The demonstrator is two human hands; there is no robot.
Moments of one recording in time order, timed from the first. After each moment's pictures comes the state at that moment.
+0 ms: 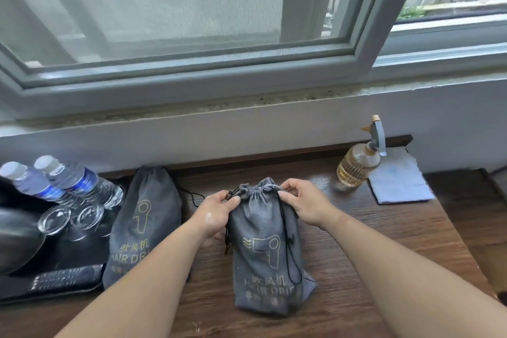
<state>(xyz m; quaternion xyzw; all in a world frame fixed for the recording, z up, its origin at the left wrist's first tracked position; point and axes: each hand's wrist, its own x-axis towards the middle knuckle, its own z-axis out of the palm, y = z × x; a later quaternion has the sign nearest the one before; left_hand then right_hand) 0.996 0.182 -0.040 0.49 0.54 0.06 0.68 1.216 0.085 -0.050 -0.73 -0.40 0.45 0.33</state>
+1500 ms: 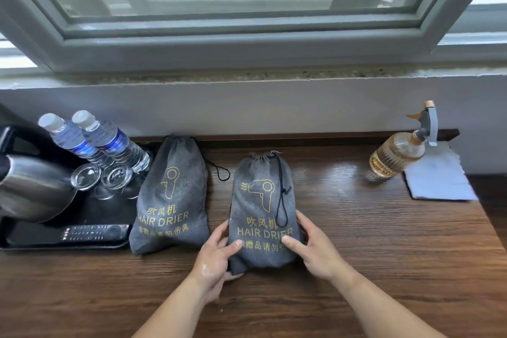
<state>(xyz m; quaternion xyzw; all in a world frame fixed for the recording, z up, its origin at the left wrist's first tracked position) 0.898 0.084 -0.089 0.29 0.57 0.17 0.75 1.121 0.003 -0.094 -0.67 -0.37 0.53 0.36</state>
